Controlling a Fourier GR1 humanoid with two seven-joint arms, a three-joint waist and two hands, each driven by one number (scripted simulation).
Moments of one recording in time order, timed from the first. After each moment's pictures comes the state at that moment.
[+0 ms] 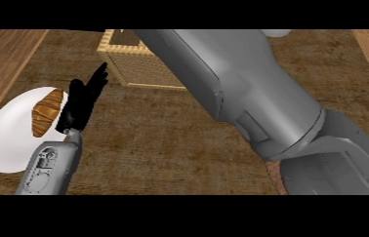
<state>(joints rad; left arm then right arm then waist) -0.31 0.19 0.02 -1.34 -0.13 -0.02 0.24 -1.79 0.00 0.43 -0.33 0.63 -0.14 1.00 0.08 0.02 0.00</state>
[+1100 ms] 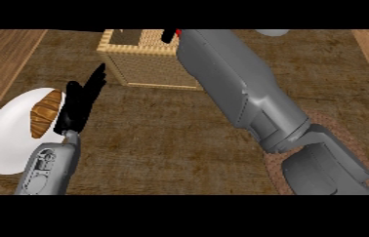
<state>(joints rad) -0.30 0.18 0.03 -1.35 -0.13 -0.03 0.23 -1.52 0.00 0.38 -0.31 0.48 -0.44 0.81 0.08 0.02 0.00</state>
